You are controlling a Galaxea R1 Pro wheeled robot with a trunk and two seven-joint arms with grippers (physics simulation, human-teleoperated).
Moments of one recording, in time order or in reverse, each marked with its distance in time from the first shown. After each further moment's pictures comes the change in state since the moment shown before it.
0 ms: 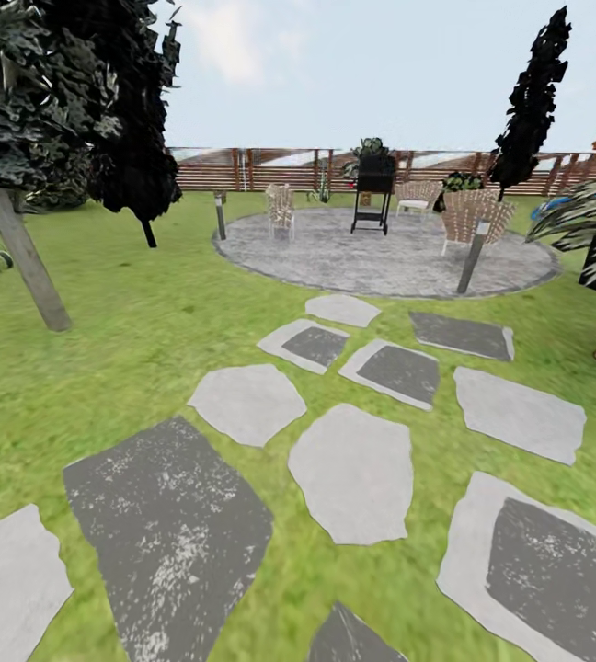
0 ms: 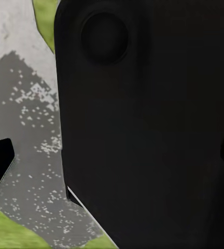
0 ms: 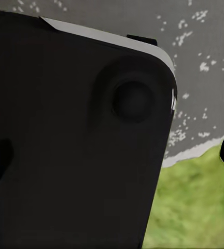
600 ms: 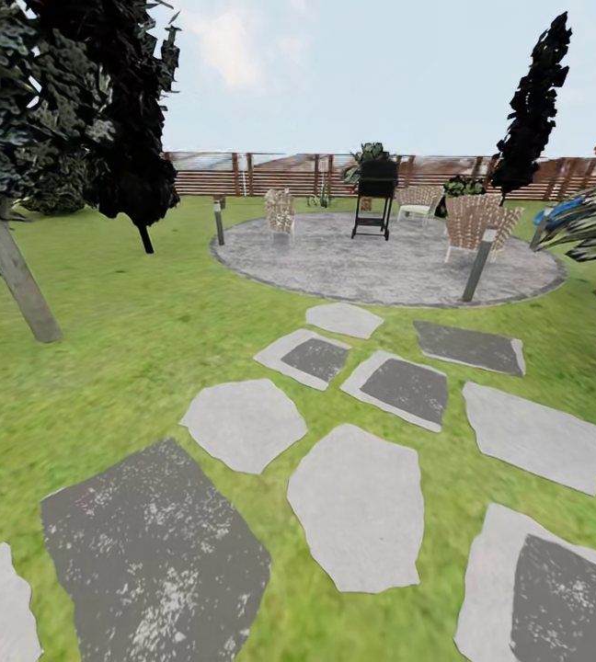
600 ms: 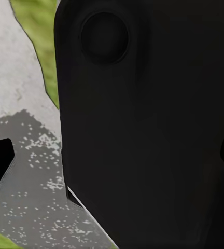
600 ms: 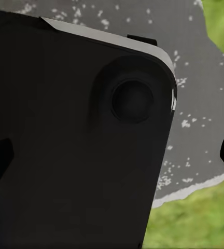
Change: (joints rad) left arm 0.000 0.000 0.000 0.000 0.000 0.000 0.000; right arm 0.000 0.000 0.000 0.000 0.000 0.000 0.000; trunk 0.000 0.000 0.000
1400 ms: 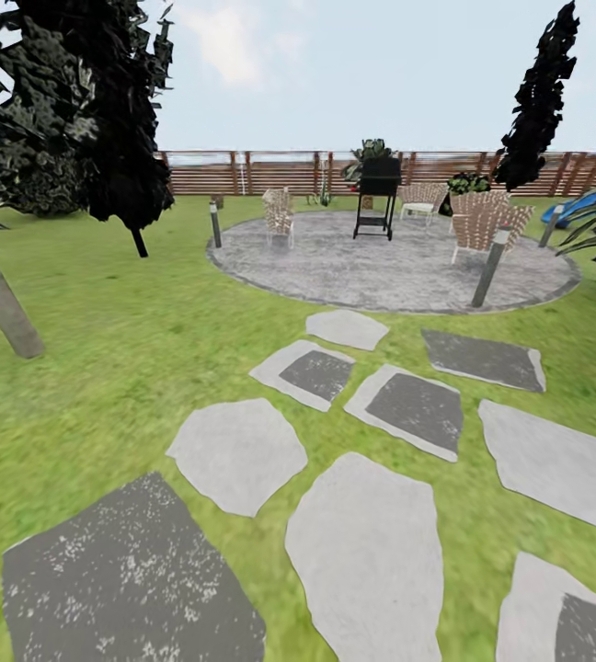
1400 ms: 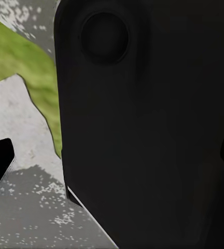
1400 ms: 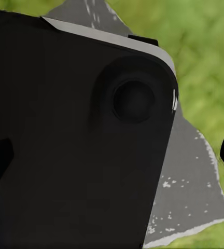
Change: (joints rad) left arm 0.000 0.000 0.000 0.000 0.000 0.000 0.000; right arm 0.000 0.001 0.000 0.000 0.002 0.000 0.000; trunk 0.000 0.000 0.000
